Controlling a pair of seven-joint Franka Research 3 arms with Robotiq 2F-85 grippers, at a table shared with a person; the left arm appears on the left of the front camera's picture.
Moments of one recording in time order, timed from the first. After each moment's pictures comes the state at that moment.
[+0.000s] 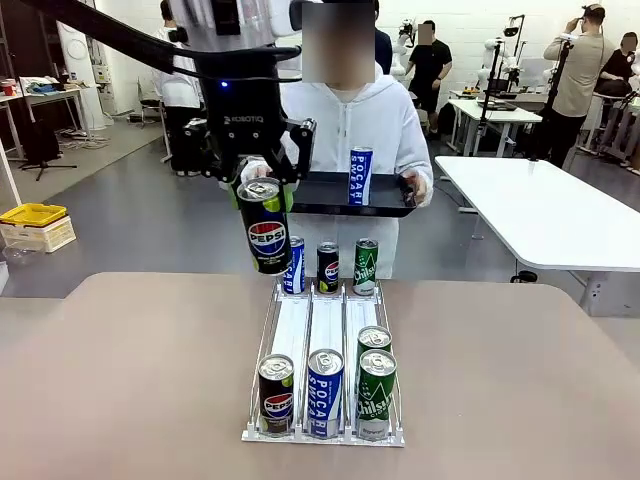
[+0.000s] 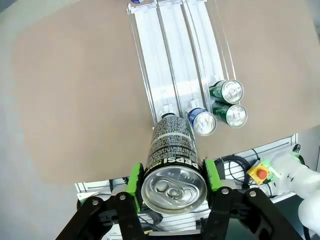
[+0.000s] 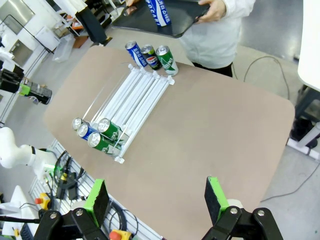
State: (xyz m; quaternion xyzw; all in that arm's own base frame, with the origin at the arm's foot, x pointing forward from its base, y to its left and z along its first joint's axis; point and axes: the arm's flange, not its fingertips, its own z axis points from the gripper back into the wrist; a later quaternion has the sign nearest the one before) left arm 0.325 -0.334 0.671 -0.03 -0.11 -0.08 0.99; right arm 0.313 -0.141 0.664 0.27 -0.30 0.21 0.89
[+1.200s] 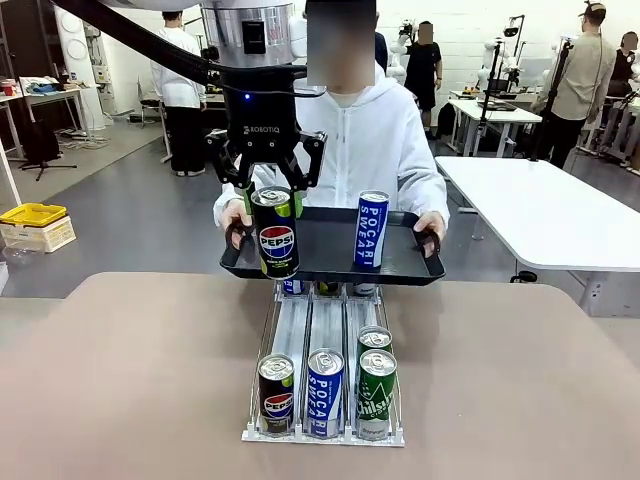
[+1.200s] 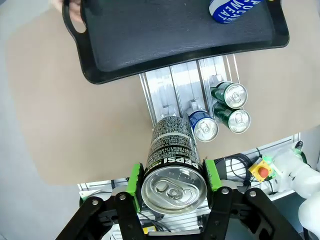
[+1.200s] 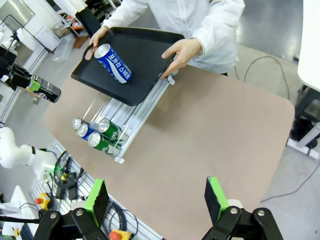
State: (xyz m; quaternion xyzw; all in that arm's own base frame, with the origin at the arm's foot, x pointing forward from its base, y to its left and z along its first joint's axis) left arm 0.357 -0.344 0.657 -0.03 -0.08 -0.09 0.99; right arm 0.313 -0.141 0.664 0.27 -0.30 0.21 0.89
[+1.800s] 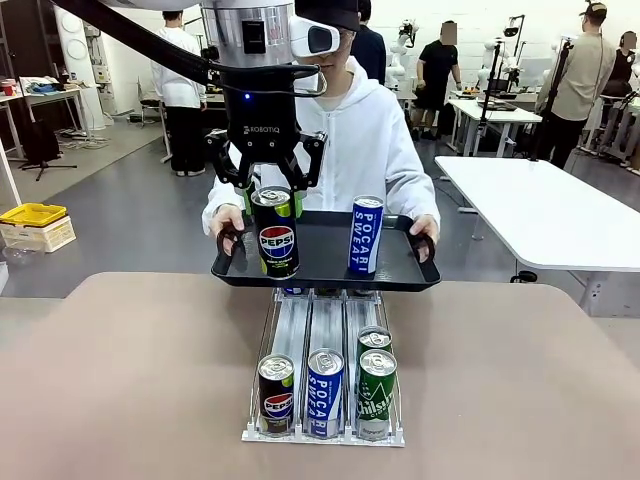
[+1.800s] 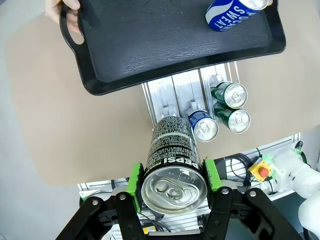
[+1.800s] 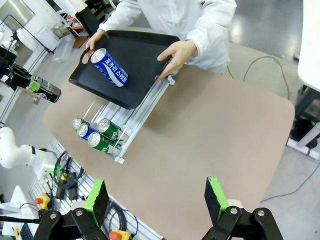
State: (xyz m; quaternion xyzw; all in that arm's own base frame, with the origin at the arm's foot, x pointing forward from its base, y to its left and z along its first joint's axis) left arm 0.357 -0.344 0.657 -0.03 -0.08 -0.09 0.99; right arm 0.313 -0.141 0.664 0.27 -0.30 0.21 0.89
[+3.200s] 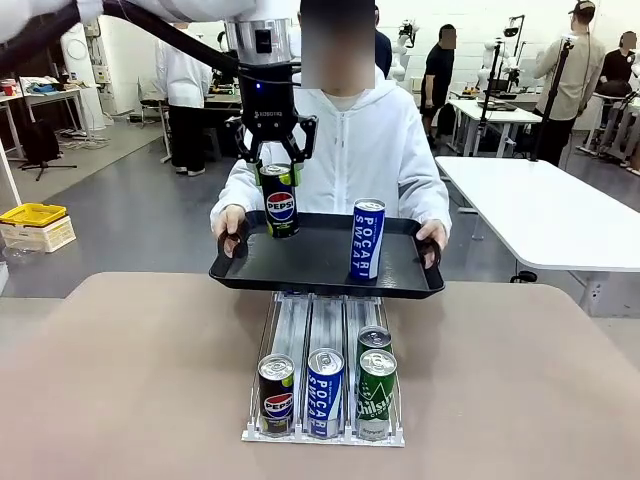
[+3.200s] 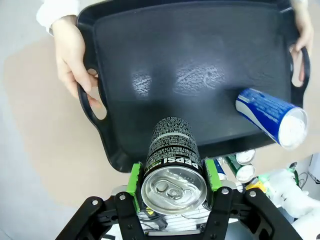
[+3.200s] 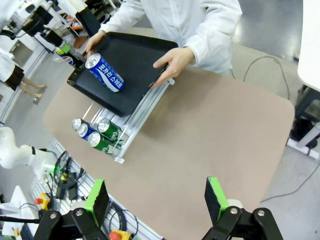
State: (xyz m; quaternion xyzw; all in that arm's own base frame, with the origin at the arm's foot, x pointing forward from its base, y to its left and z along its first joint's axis) left arm 0.521 -0.328 0.642 -0.03 -0.03 -0.07 1.00; right arm 0.313 -0.141 0.664 0.27 -0.30 0.21 0.89
